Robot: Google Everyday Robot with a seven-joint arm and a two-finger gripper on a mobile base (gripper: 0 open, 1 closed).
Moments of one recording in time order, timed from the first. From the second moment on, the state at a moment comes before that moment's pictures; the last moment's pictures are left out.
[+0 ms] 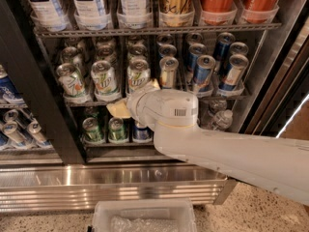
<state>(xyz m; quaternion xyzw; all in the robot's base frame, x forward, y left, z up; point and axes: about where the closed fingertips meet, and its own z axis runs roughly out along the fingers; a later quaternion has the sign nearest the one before) 0.597 0.064 0.814 -0.28 0.79 0.07 0.54</state>
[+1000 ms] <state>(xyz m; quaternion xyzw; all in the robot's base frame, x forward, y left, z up) 0.617 0.062 0.819 -0.27 0.78 0.06 0.56</state>
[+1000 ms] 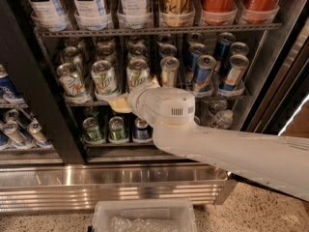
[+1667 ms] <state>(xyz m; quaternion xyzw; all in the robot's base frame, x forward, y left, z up) 0.618 0.055 0.834 -0.27 0.77 0.06 0.57</state>
